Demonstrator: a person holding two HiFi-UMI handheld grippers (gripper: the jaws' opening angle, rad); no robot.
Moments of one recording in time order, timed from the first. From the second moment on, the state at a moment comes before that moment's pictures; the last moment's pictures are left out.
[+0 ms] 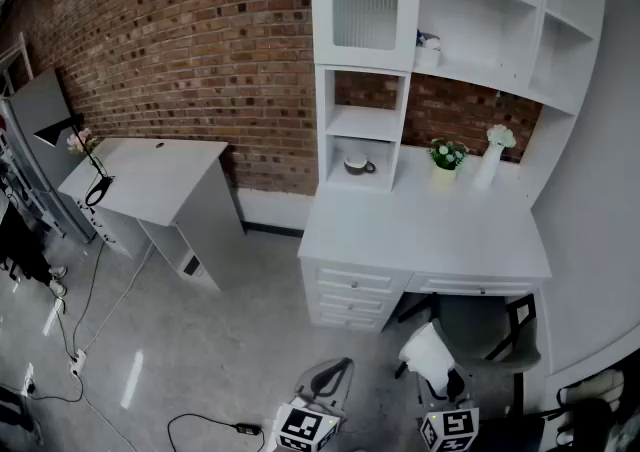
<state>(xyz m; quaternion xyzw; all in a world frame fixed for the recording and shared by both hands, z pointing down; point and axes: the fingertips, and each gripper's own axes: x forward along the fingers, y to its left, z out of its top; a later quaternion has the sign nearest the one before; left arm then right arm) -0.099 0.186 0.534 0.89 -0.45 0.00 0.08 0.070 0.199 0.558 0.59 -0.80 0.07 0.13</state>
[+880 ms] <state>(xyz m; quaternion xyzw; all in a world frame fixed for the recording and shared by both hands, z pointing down) -0.057 0.275 0.529 0.88 -0.48 0.03 0.05 0.079 0.283 0.549 0.54 -0.83 0.07 0.11</state>
